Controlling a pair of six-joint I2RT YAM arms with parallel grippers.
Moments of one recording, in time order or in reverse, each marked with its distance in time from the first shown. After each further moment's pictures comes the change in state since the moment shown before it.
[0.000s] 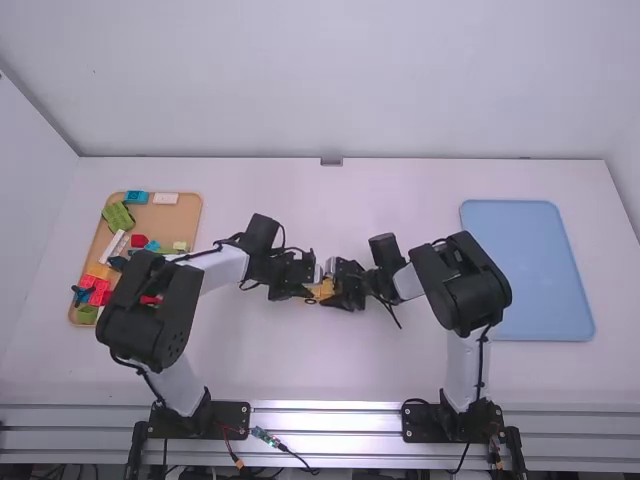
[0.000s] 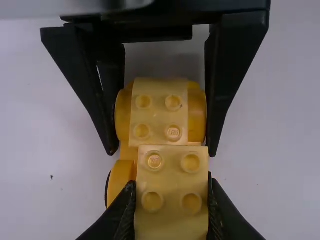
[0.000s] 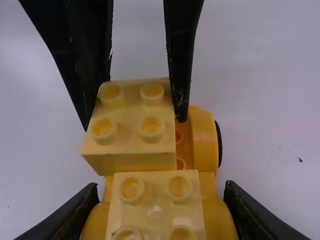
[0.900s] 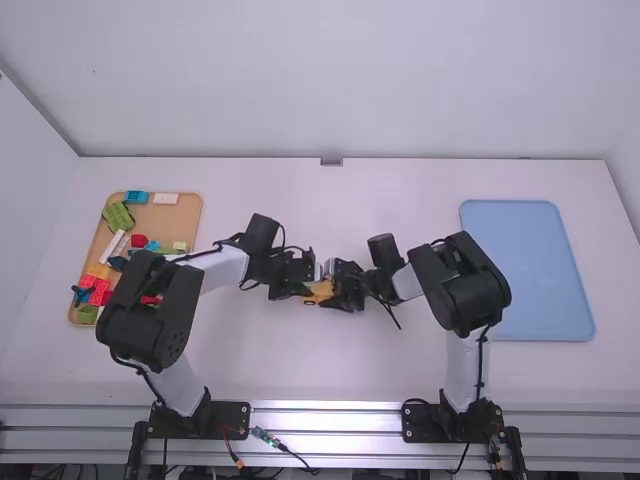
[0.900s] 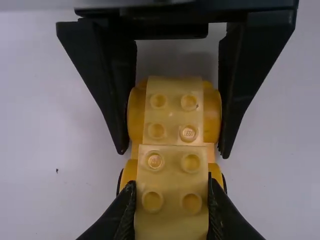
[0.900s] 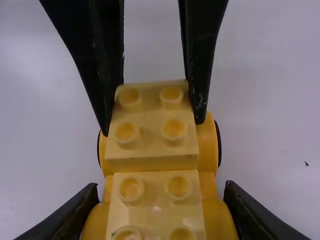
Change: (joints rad) left arm 0.000 0.000 -0.004 0.014 -0.019 -0.043; right arm 0.009 0.000 0.000 -0.002 -0.003 -0.006
